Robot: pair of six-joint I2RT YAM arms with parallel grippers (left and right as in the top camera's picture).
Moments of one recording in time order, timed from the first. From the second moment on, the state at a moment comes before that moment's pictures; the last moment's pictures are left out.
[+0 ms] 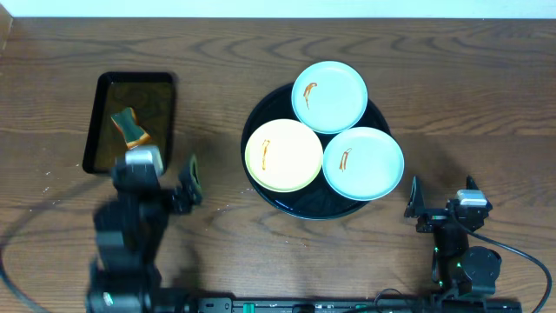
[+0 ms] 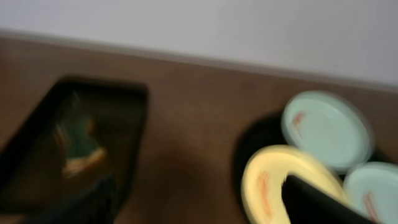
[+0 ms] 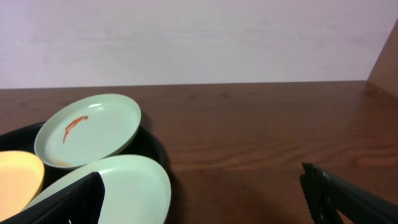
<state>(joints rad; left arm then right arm) 0.00 0.57 0.64 -0.48 0.07 -0.14 -0.05 0.01 0.01 -0.07 -0.04 0.01</state>
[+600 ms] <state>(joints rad) 0.21 1.66 1.48 -1.08 0.03 -0.11 -0.05 0.01 0.01 -0.07 -0.03 0.01</state>
